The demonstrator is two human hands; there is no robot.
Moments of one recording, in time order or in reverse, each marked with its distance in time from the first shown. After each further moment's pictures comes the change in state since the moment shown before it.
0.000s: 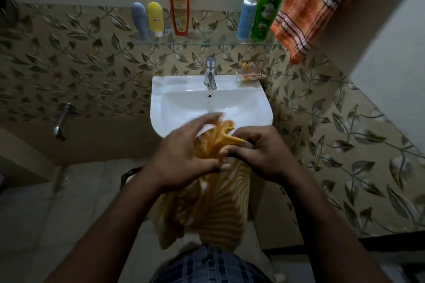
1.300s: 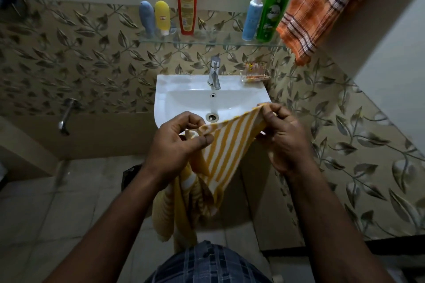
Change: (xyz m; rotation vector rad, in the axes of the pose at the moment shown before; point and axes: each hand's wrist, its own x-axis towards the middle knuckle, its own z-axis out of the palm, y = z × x) left_hand -0.005 -0.004 0.004 -0.515 0.273 -0.184; right_hand 0.010 0.001 -0.008 0.848 0.462 0.500
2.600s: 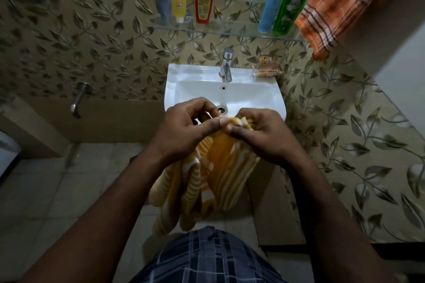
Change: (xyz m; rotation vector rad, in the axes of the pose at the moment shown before) left_hand 0.007 0.003 -0.014 0.270 -0.074 0.134; right_hand -0.005 0.002 0.029 -1.007 -0.456 -0.426
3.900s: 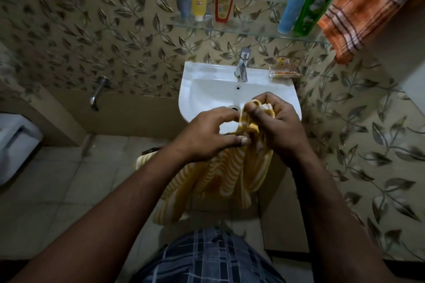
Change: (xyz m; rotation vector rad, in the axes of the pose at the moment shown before) left_hand 0.008 -0.017 0.011 0.224 -0.202 -0.031; right_hand 0.012 0.002 0.013 0.501 0.150 0.113
